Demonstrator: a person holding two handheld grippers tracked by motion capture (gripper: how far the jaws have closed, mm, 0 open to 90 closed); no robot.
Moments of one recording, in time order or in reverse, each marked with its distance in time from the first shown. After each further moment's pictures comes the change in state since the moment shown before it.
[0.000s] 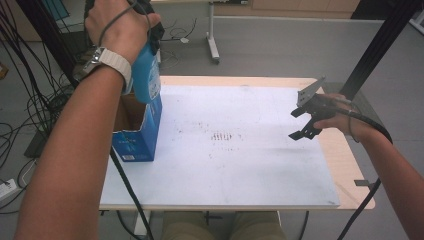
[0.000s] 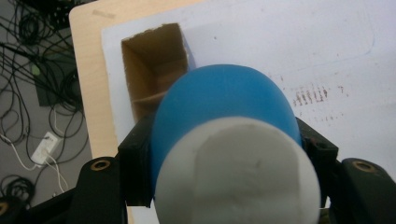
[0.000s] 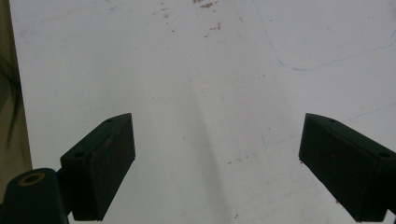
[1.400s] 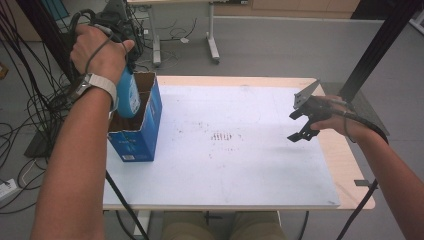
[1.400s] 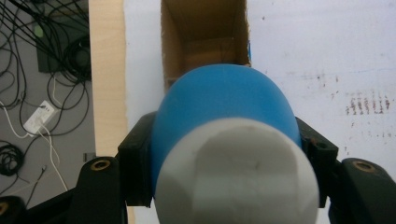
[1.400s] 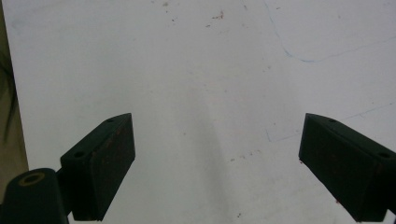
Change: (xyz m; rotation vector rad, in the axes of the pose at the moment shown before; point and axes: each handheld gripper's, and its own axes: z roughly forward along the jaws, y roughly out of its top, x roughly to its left) left arm 0.054 -0.022 0.074 0.056 0.025 -0.120; right arm -0.002 -0.001 0.010 0.033 0.012 0.003
